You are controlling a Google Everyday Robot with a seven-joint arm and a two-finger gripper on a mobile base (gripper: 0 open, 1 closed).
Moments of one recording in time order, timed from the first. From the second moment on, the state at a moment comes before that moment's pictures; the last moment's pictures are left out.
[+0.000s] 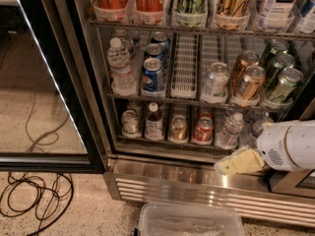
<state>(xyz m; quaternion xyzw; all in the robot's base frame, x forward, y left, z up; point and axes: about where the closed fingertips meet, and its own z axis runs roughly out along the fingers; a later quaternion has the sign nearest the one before) 0.438 -0.216 0.798 -0.31 0.89 0.06 0.33</state>
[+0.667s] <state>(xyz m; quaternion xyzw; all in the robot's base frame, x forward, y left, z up) 0.443 -0.217 0.785 -0.27 0.89 0.08 0.35</state>
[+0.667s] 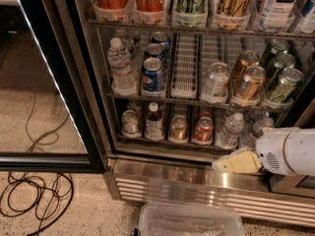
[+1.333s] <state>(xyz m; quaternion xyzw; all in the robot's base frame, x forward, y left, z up) 0.450 -0.245 0.729 -0.12 0.90 0.09 0.42</state>
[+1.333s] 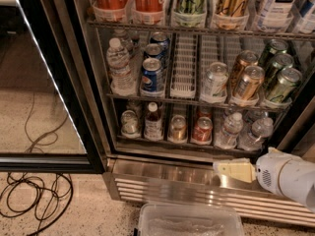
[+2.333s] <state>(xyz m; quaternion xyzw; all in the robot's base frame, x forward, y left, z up) 0.466 -0.259 0.723 -0.07 0.87 0.07 0.48</state>
